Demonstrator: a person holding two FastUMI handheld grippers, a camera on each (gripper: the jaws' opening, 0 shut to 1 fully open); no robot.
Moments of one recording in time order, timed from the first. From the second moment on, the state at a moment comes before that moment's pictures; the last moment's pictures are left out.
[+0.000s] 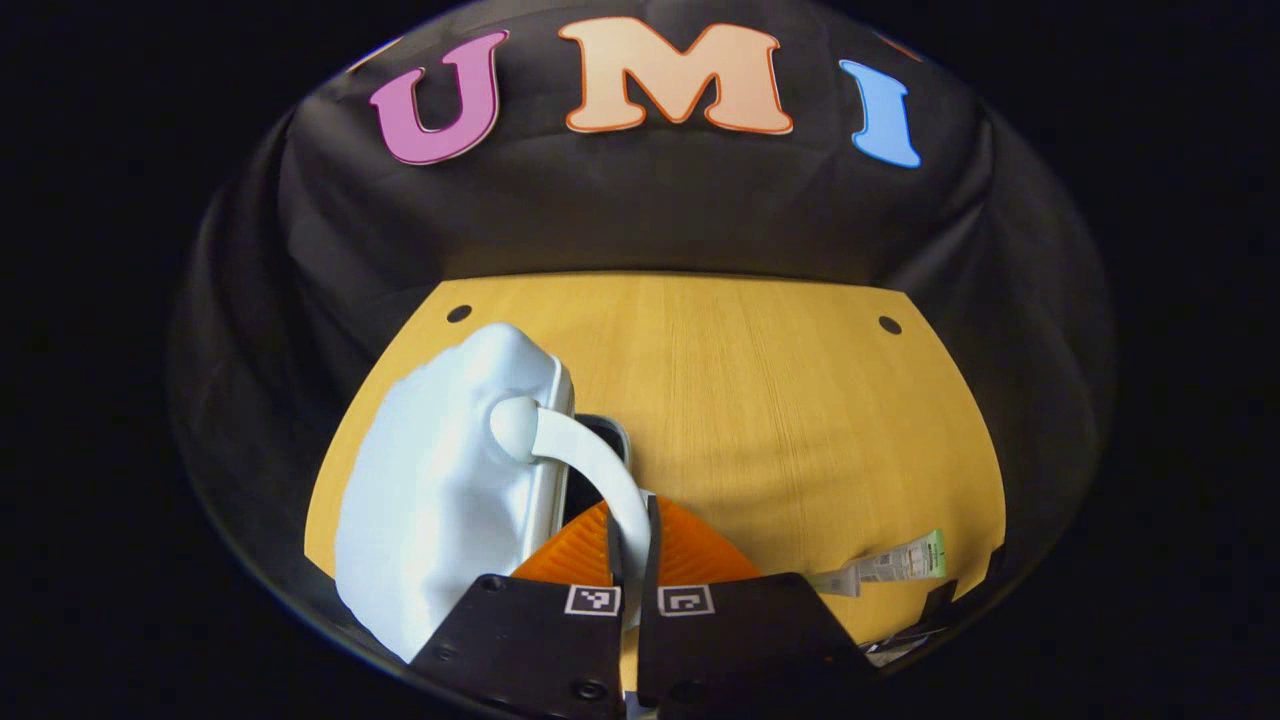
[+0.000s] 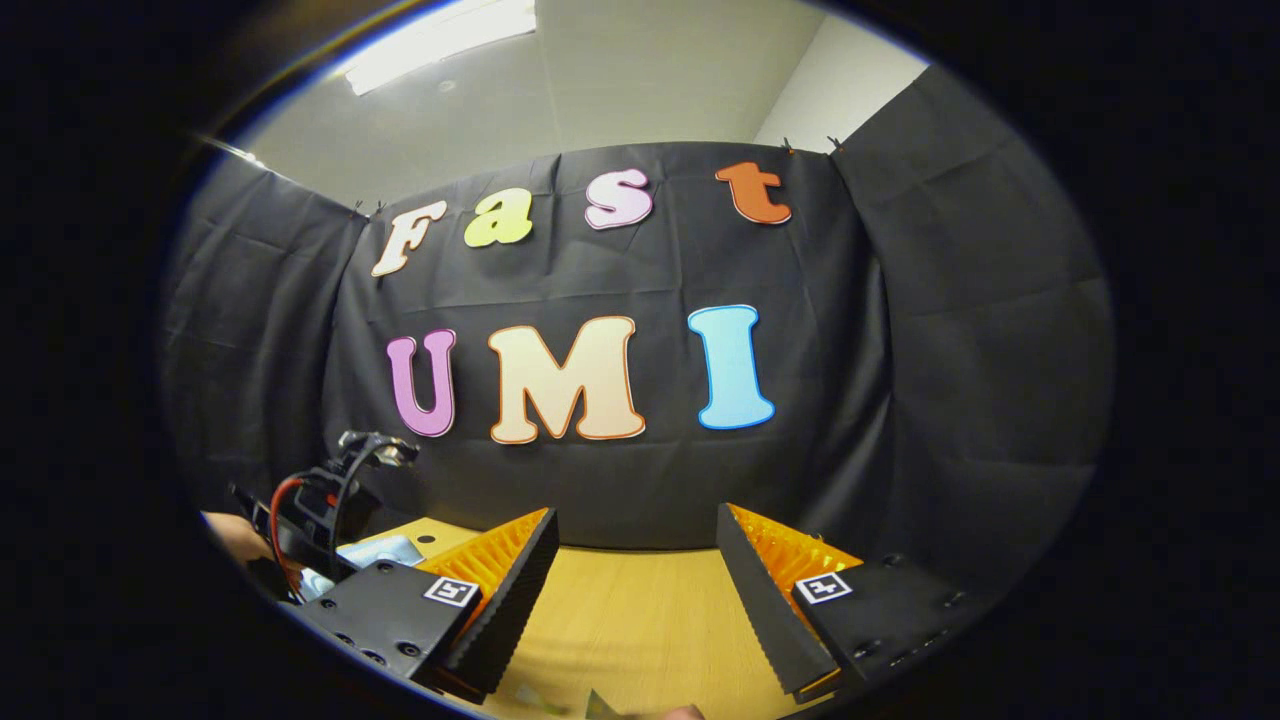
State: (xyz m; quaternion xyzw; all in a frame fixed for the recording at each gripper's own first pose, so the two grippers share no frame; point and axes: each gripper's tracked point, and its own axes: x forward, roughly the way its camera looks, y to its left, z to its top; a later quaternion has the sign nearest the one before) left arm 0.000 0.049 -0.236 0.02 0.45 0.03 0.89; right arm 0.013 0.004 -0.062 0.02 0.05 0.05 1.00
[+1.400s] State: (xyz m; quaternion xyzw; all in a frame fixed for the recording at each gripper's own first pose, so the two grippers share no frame) left arm 0.003 0.386 -0.140 0.06 0.32 0.19 0.93; right arm 0.015 0.102 -0.058 0.02 0.02 0.00 1.00
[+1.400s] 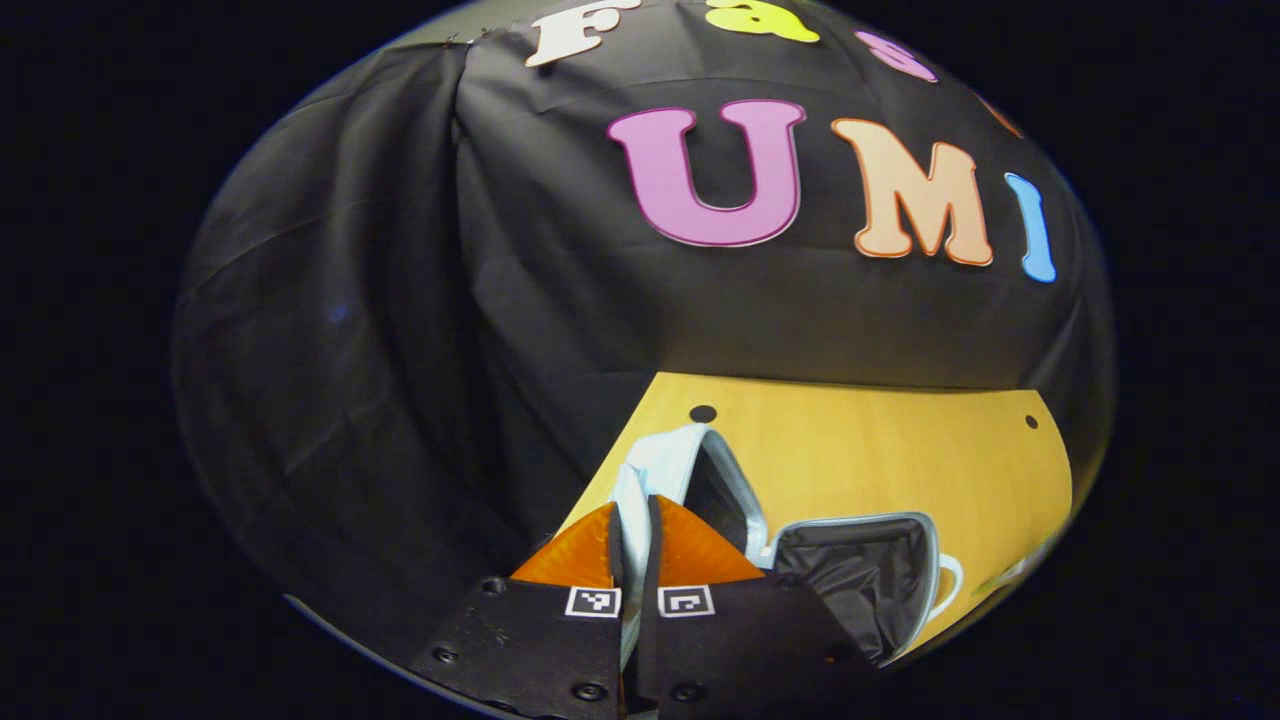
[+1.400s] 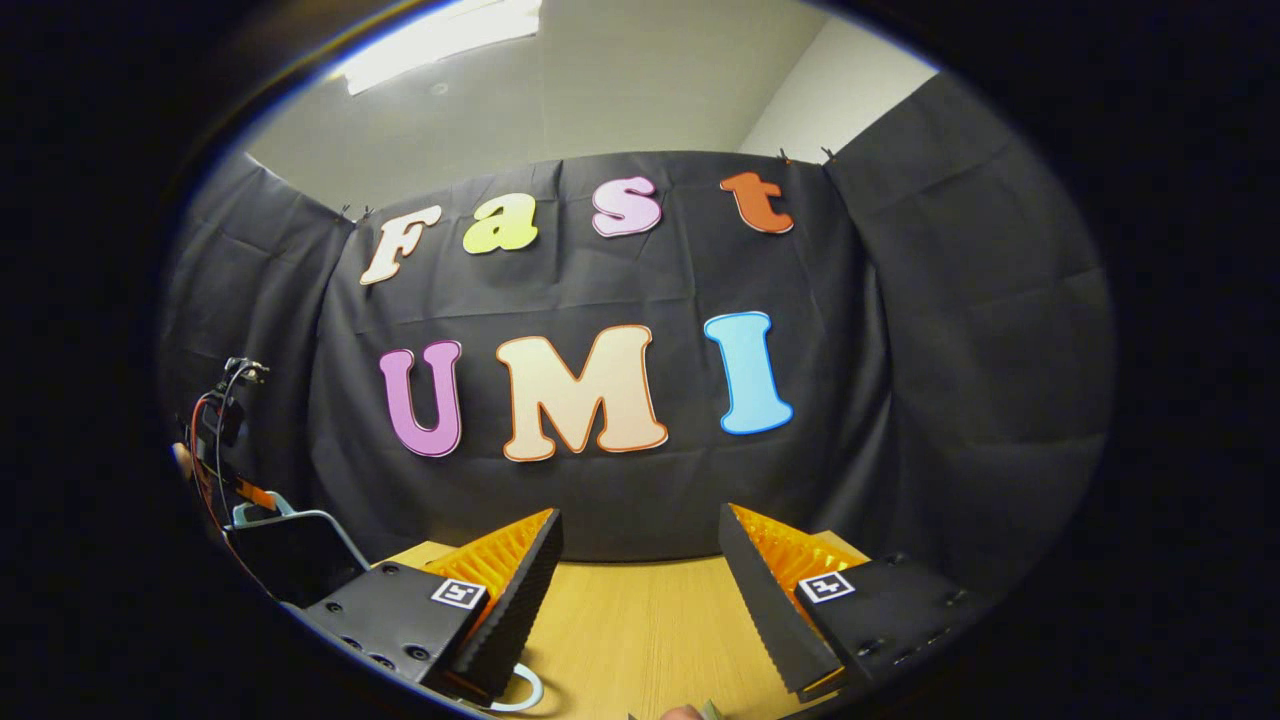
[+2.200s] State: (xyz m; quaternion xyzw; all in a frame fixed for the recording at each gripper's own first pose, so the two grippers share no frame) left arm -0.037 0.511 -0.276 -0.04 0.38 0.25 0.89; right arm 0.012 0.156 -0.061 -0.03 0.02 0.00 1.00
